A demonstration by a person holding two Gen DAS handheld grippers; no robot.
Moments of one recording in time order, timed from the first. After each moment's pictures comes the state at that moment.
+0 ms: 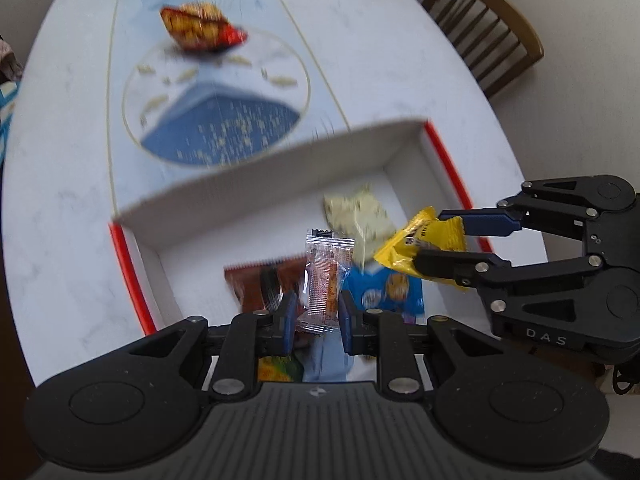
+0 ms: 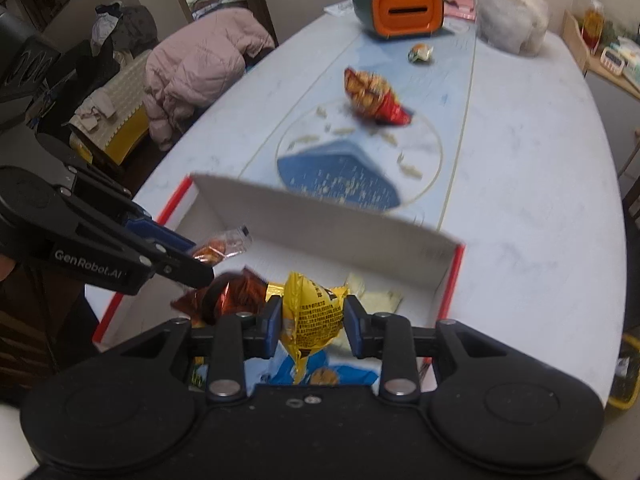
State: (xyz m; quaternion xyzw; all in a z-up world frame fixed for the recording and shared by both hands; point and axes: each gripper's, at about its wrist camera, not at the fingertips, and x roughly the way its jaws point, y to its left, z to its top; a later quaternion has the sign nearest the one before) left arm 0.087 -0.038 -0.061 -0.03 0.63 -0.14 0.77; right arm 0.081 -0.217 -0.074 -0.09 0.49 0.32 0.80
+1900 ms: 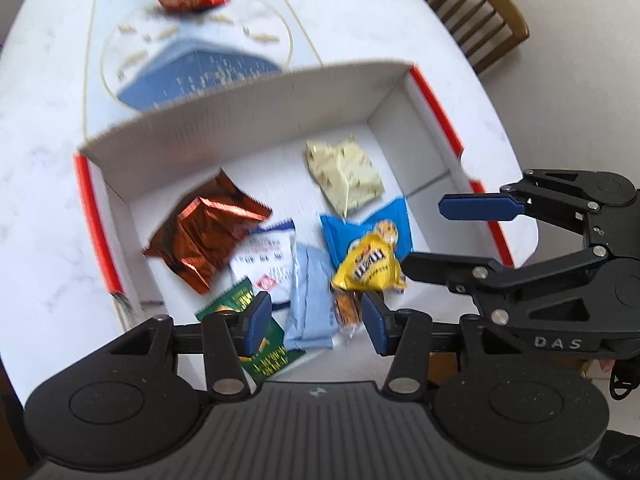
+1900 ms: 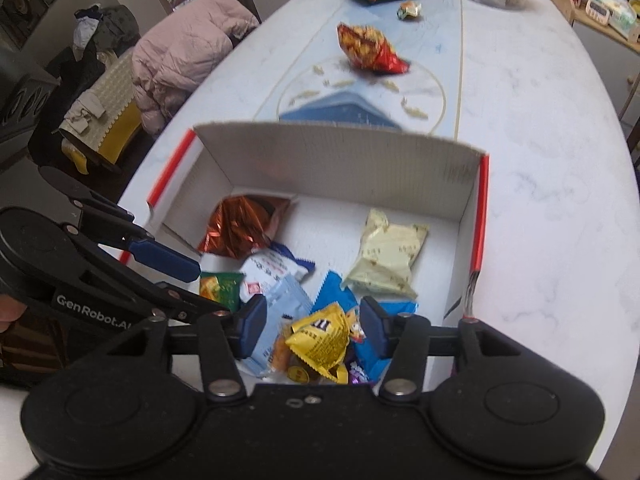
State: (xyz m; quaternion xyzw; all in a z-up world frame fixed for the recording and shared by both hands) left arm 0.054 -0.035 -0.083 -0.04 0.63 -0.16 0.76; right arm 0.052 -0.218 -0.084 -0.06 0.51 0.30 0.80
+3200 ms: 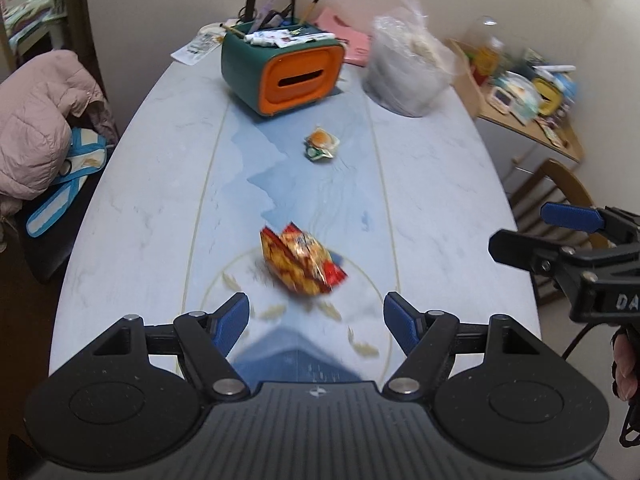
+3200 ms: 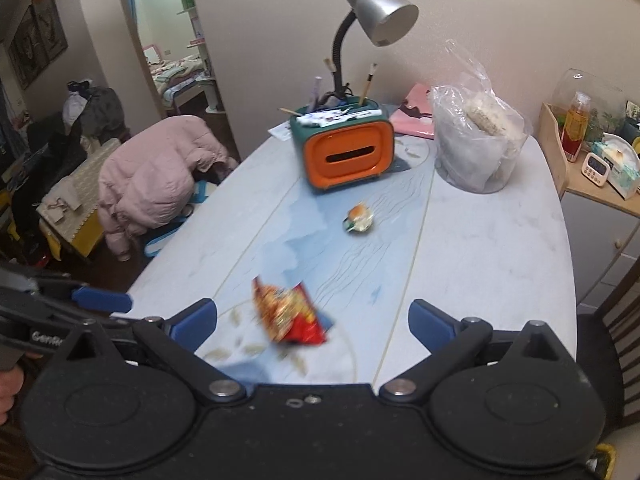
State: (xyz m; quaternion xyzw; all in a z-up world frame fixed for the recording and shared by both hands) left arm 0.294 0.026 0.005 -0.13 0.50 0.02 0.86; right arm 0.344 -0.194 0.024 -0.08 0.39 0.31 0.87
